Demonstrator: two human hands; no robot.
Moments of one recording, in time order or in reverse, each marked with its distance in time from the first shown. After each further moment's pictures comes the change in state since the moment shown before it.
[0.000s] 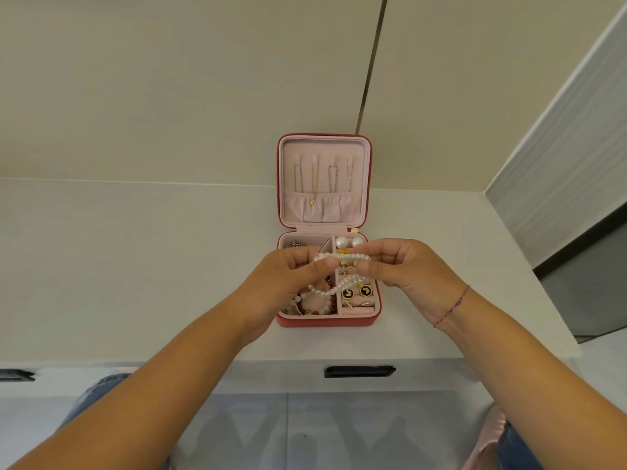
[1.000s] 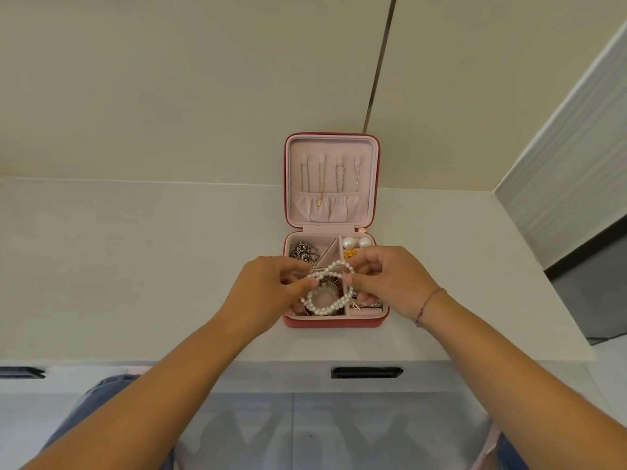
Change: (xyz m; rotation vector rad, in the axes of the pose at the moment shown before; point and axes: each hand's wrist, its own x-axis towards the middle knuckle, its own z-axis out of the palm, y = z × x) left_hand 0.005 -0.030 -0.023 0.466 0.240 0.048; right_hand 0.026 0.029 0.015 -0.363 -0.005 0.005
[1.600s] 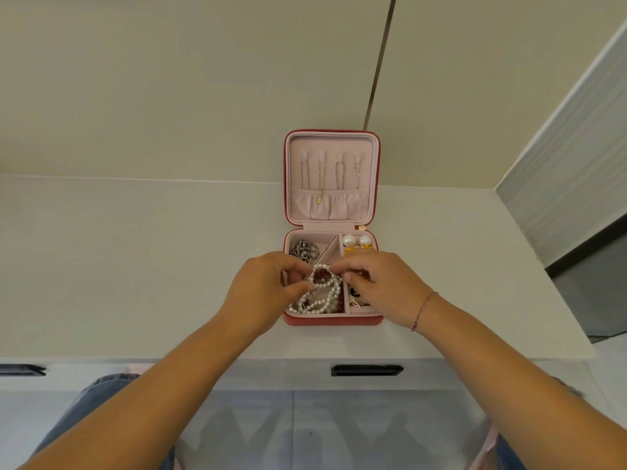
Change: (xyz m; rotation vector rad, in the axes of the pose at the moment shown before) left_hand 0.003 -0.010 0.002 0.238 0.088 0.151; right_hand 0.000 0.002 0.006 -0.400 -0.045 -0.291
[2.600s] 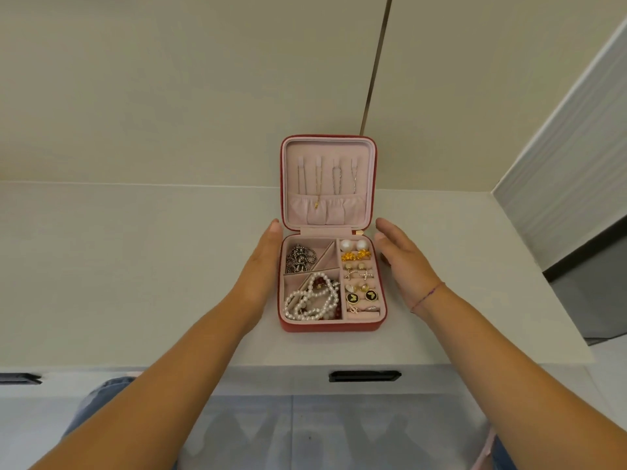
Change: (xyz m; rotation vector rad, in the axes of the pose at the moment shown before) left_hand 0.027 0.004 0.007 -0.660 -0.010 -0.272; right_hand 0.019 0.033 -0.010 0.649 0.284 0.352
